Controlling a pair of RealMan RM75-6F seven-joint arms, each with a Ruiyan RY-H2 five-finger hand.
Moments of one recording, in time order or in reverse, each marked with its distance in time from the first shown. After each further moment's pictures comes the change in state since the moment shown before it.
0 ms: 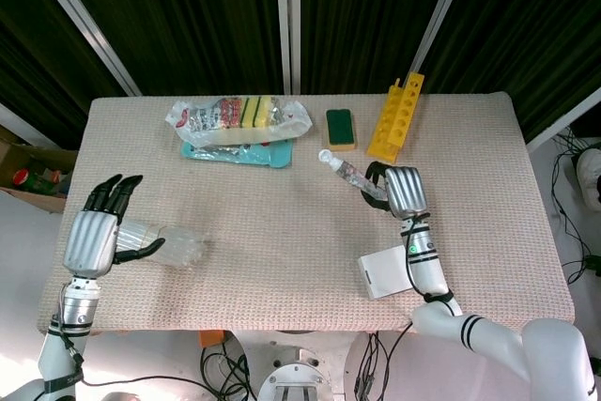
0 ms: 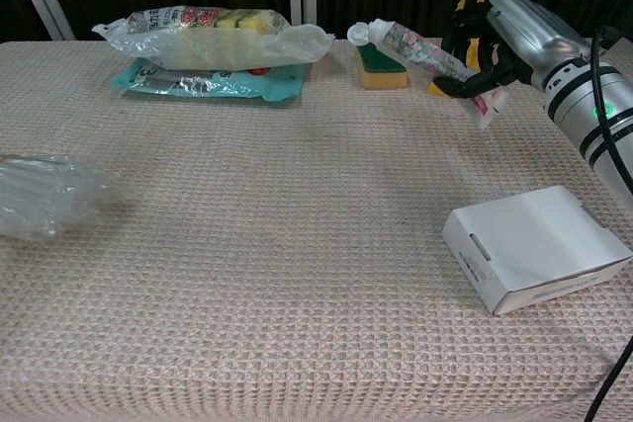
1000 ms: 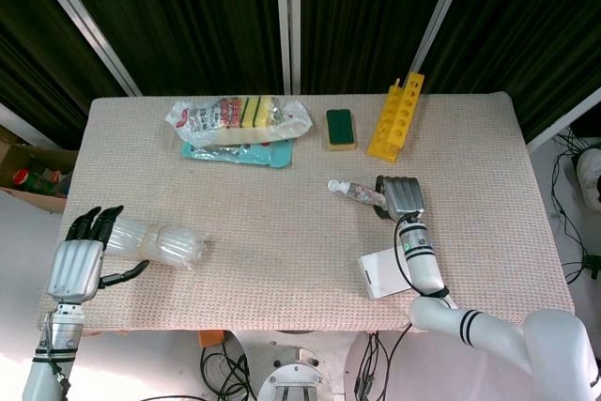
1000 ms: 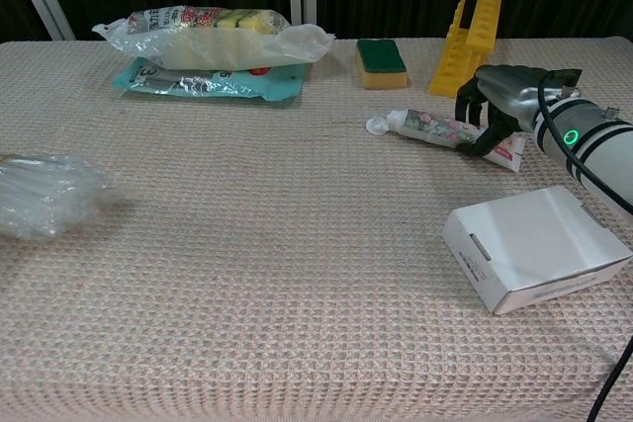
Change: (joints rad) left arm 0.112 0.005 0.116 0.035 -0.050 0.020 0.121; right arm 0.050 0.039 -0.017 -0.089 0.384 -0.227 -0.487
